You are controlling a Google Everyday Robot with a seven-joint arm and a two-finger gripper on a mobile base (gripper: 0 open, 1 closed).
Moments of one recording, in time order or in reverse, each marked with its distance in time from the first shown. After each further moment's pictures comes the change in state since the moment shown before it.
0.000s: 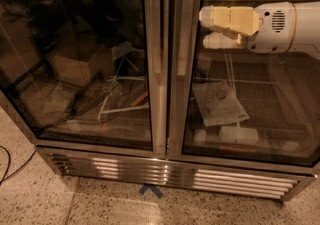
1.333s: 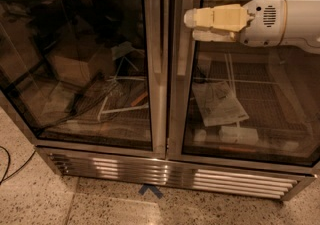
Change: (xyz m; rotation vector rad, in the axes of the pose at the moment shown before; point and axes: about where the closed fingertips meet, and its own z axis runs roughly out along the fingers) arm -0.013 -0.006 0.014 0.003 0.003 -0.045
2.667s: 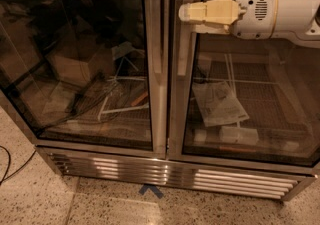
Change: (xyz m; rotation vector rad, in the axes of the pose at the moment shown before) arm -0.020 -0.013 0.012 -0.006 -0.023 -0.030
